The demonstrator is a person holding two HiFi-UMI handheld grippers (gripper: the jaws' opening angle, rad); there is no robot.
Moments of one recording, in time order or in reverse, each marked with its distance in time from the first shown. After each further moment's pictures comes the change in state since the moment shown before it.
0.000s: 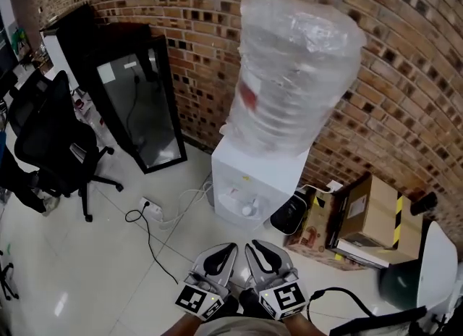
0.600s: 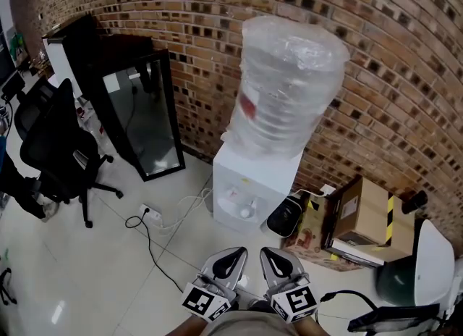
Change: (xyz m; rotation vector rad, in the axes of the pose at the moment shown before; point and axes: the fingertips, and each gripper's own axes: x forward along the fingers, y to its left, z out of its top) left arm -0.016 -0.040 0.033 -0.017 -0.053 -0.093; right arm -0.049 0.007 0.024 -0.038 0.007 -0.064
